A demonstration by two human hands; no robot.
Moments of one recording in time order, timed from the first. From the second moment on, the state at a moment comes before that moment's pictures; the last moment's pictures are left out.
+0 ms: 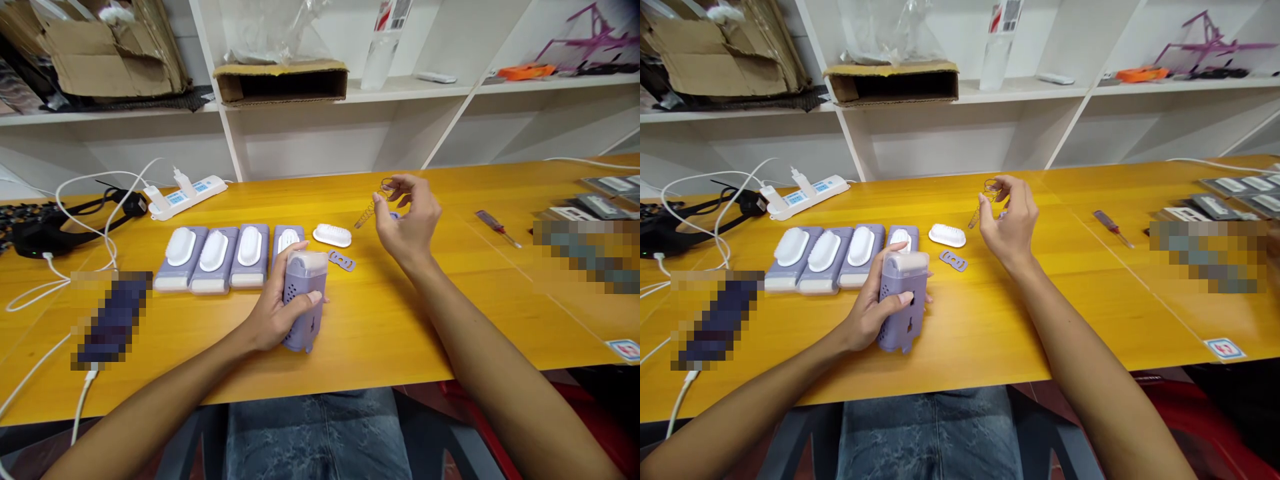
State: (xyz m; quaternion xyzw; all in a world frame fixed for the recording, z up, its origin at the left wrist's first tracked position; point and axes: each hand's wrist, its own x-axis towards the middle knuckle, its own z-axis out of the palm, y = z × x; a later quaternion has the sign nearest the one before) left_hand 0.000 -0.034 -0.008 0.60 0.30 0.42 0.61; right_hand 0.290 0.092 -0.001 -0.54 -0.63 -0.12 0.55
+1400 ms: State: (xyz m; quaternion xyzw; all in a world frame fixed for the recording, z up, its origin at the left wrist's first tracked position) left_hand 0.000 -0.023 0.013 0.40 0.27 0.41 0.77; right_hand 0.285 0.087 -0.014 -0.54 -0.82 0.01 0.19
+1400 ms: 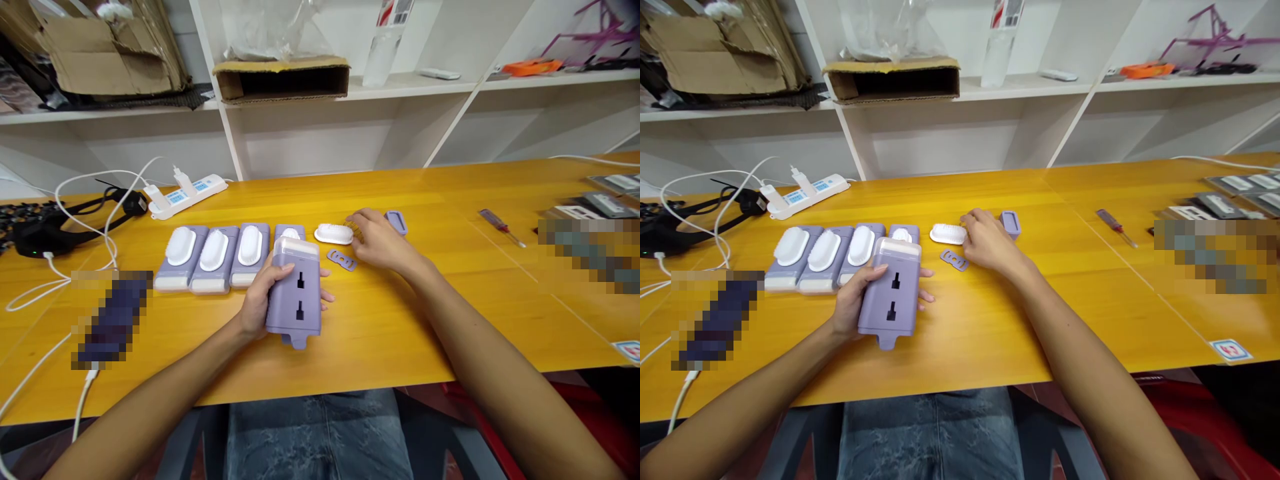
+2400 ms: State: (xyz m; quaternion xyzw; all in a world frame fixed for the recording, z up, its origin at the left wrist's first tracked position) left_hand 0.004 -0.030 0.004 0.80 0.37 0.25 0.41; right_hand 0.280 0.075 0.006 -0.55 -0.79 0.08 0.25
